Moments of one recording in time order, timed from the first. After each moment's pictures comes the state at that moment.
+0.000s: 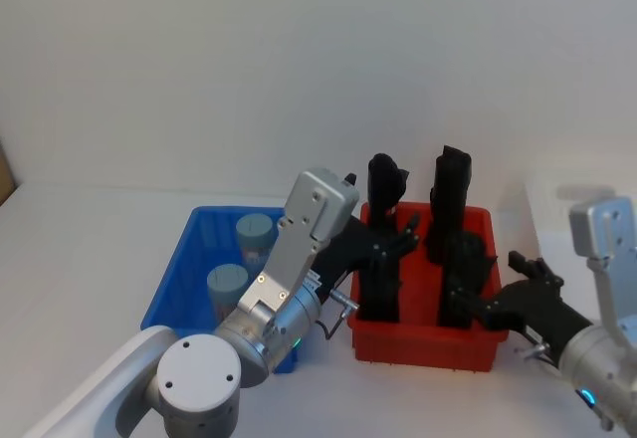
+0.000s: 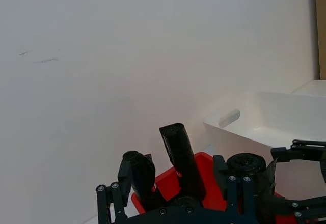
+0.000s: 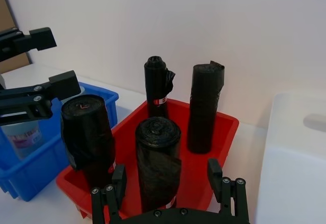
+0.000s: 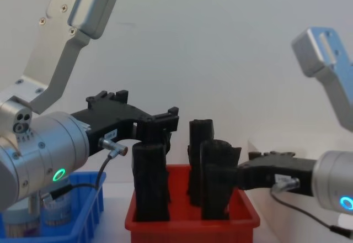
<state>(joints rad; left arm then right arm) -0.24 0.38 0.45 -1.63 -0.20 0.01 -0.01 0.21 0.17 -0.34 -1.55 0.17 0.29 0.23</state>
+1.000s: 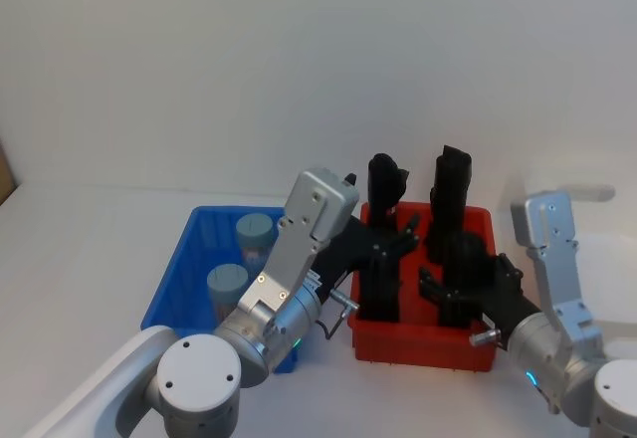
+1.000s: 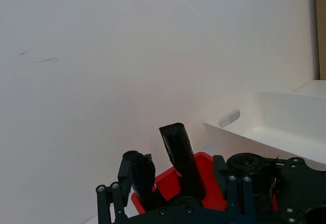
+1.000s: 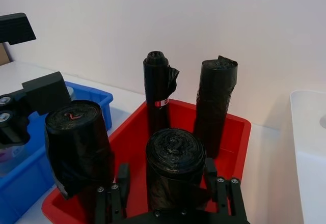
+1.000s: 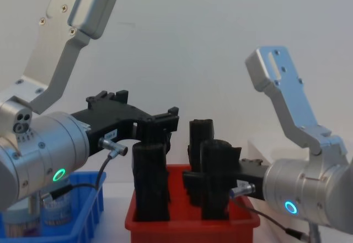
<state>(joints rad) -0.24 0.38 0.45 -1.63 -0.20 0.01 -0.01 0.29 0.06 -0.39 -1.38 0.11 0.26 0.14</state>
